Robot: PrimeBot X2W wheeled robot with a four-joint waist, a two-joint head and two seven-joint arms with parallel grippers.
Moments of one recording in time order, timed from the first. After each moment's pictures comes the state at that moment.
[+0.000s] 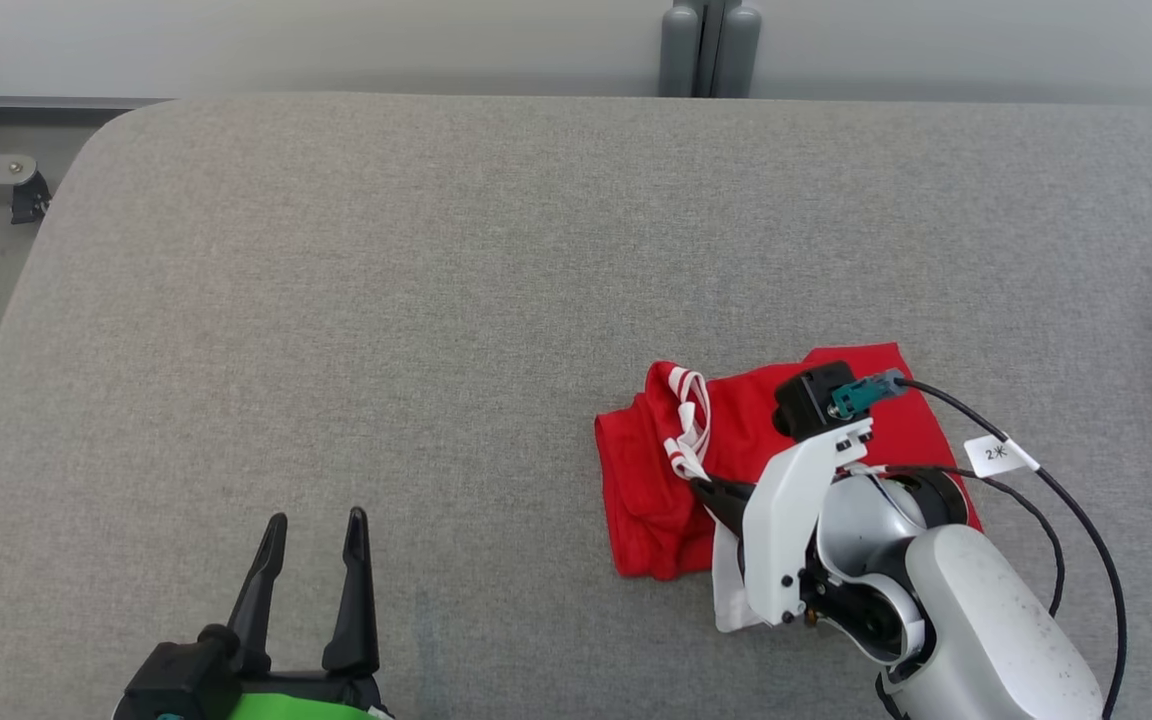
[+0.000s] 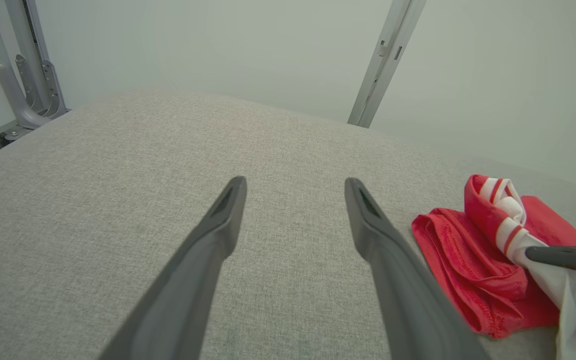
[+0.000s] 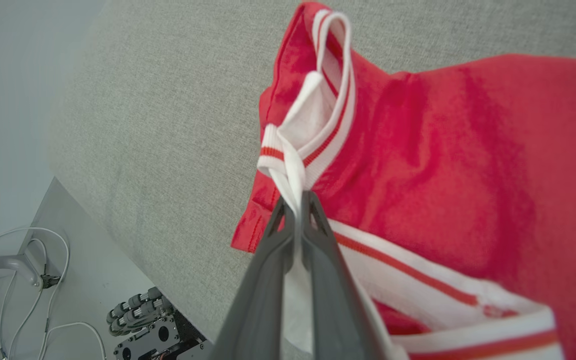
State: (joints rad) left arm 0.11 0.05 -0.13 0.04 -0.33 -0.08 -0.26; right arm -0.28 -0.07 0.31 0.13 0.45 0.13 0.70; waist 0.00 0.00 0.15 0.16
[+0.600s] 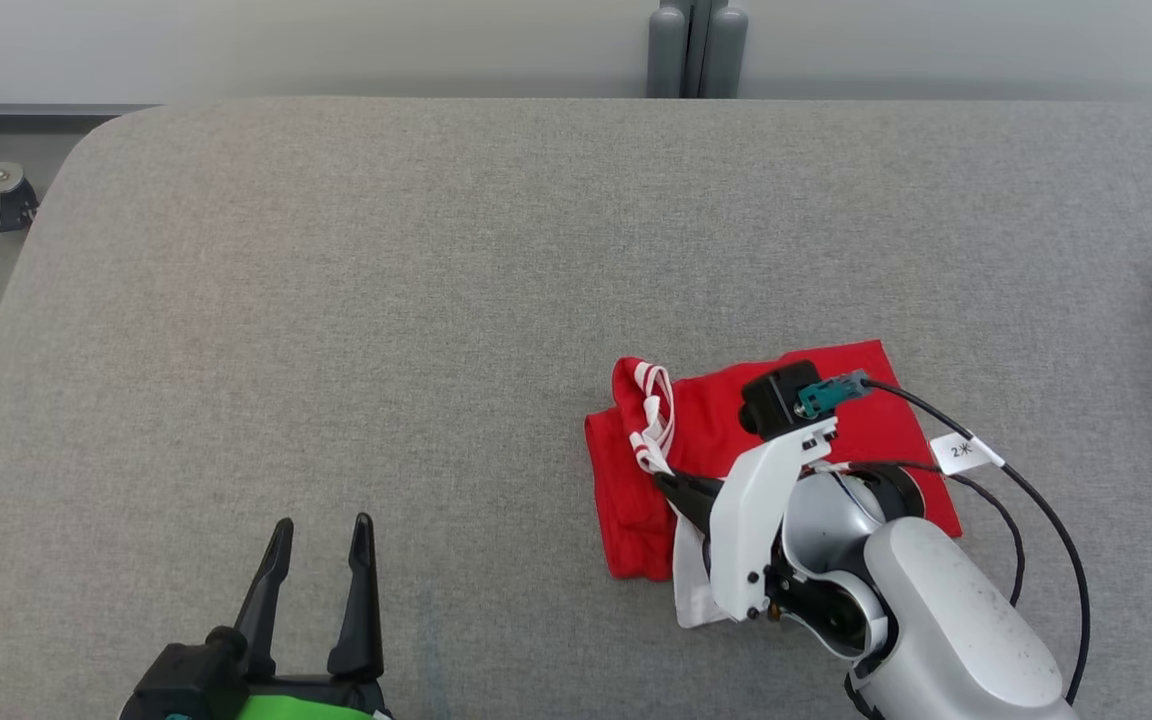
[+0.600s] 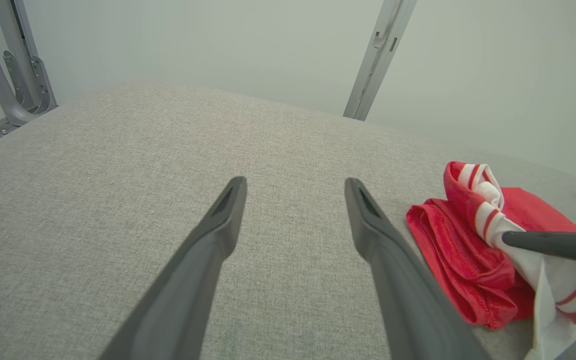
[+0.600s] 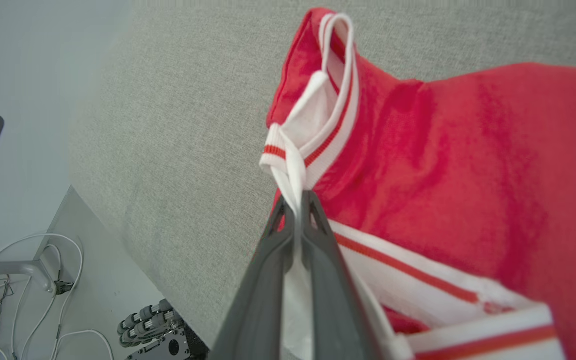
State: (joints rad) left arm 0.11 0.05 -0.14 0.06 -0.33 -0.09 -0.26; right arm -0.34 -0.05 0.38 0.24 0.50 0.13 0.60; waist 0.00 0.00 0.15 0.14
